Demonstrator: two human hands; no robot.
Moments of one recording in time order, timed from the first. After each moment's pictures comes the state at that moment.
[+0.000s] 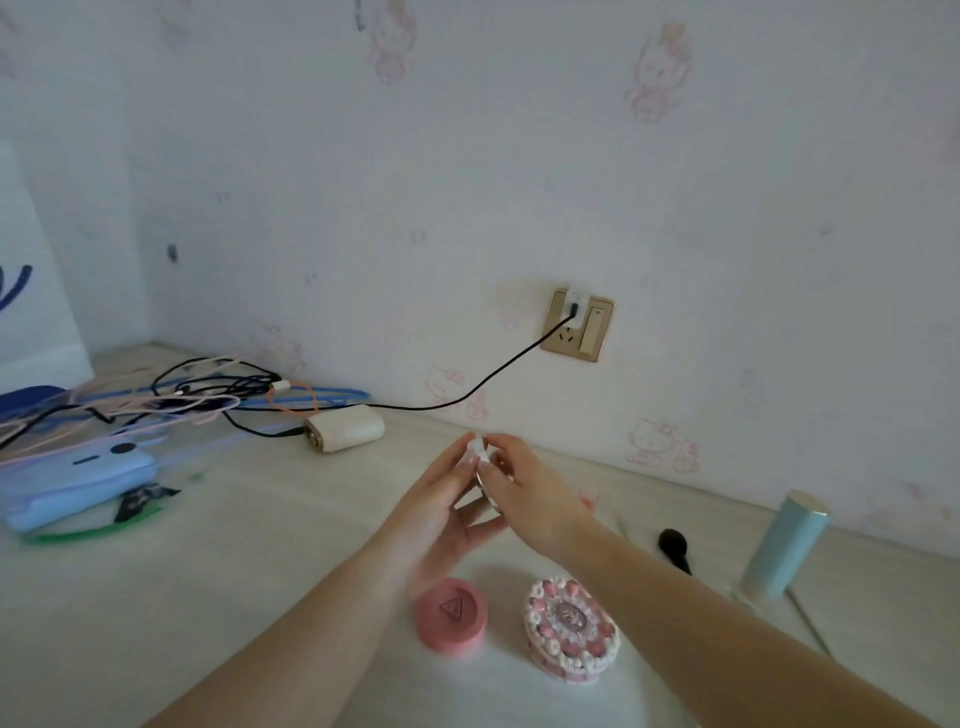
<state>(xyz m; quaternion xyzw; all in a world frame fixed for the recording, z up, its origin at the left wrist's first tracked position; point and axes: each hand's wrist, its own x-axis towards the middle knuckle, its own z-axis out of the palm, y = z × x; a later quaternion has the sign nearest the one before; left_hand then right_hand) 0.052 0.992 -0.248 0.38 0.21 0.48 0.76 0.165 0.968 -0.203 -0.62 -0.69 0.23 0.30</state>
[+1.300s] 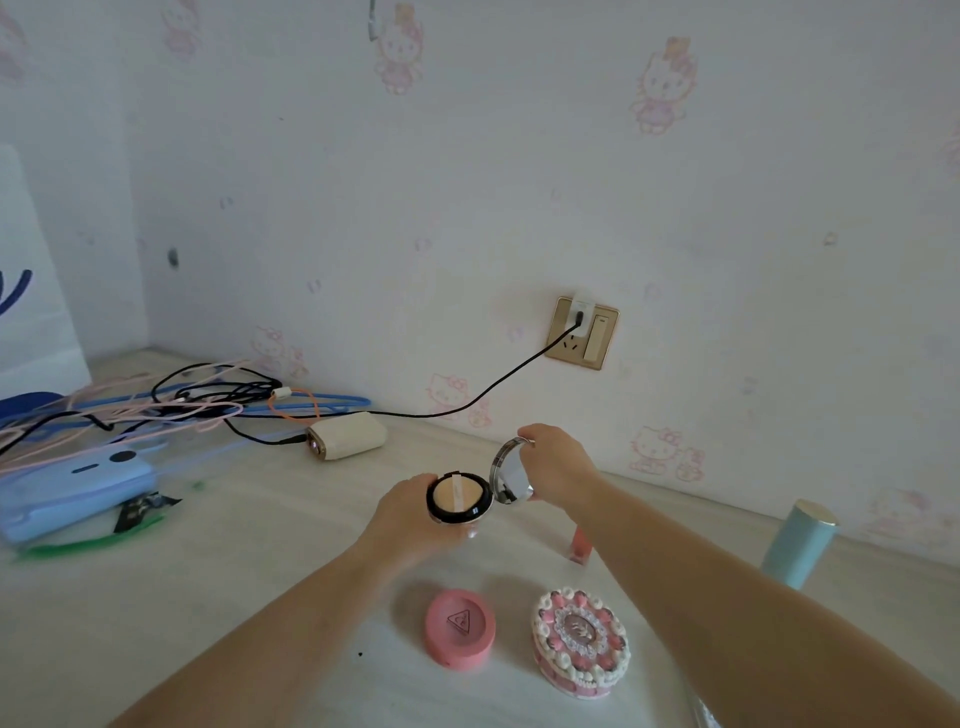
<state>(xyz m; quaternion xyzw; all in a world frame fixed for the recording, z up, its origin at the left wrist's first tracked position) 0.025 1.041 -0.277 0.71 0.57 0.30 0.27 0.176 1.015 -0.185 -0.73 -0.60 0.20 0.26</state>
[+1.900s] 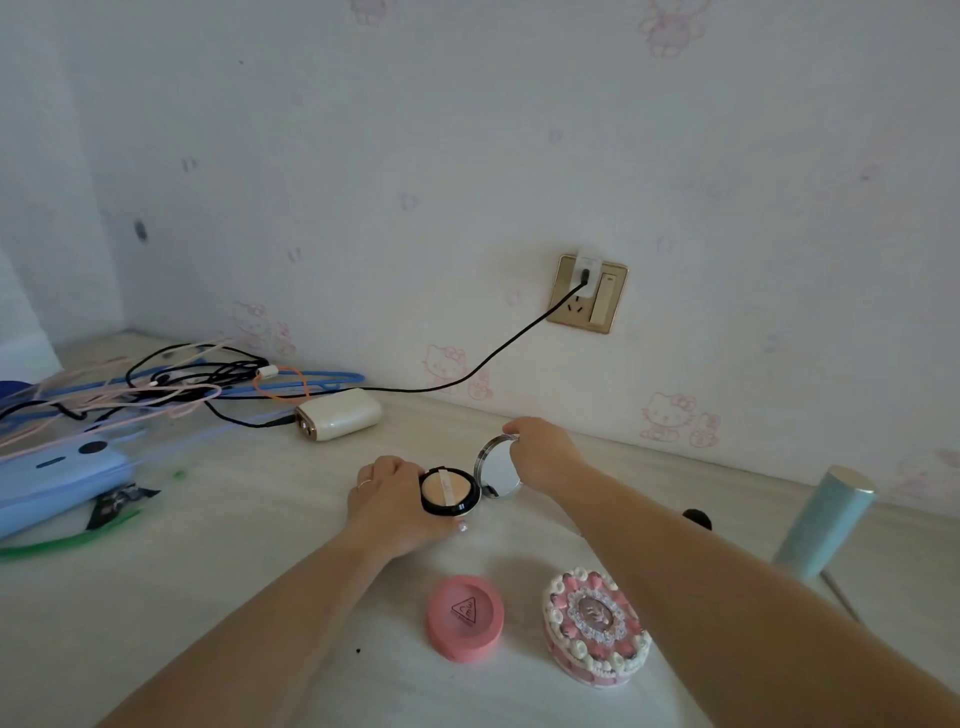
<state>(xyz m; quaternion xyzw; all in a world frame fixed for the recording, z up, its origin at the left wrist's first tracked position) 0.020 1.055 -0.295 0.71 0.66 0.18 0.17 0.182 1.055 -0.224 -0.75 -0.62 0.19 0.17</state>
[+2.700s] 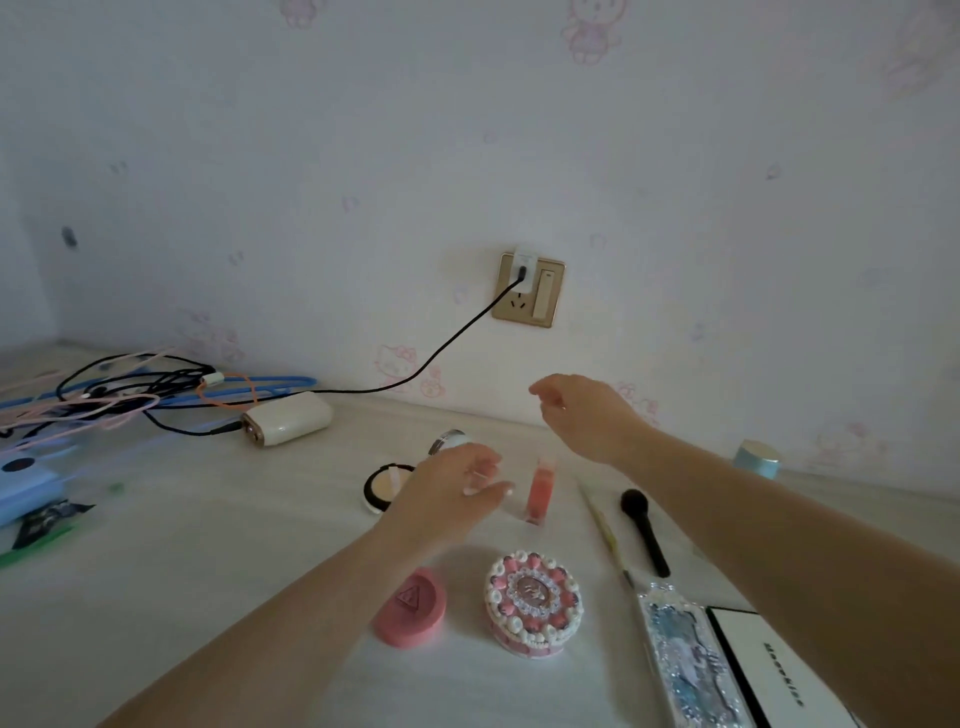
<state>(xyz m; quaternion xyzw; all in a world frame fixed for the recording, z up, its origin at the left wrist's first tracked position) 0.087 1.008 -0.258 0.77 0.42 0.34 0.34 0.257 1.000 -0.170 -0.71 -0.67 0.07 0.18</state>
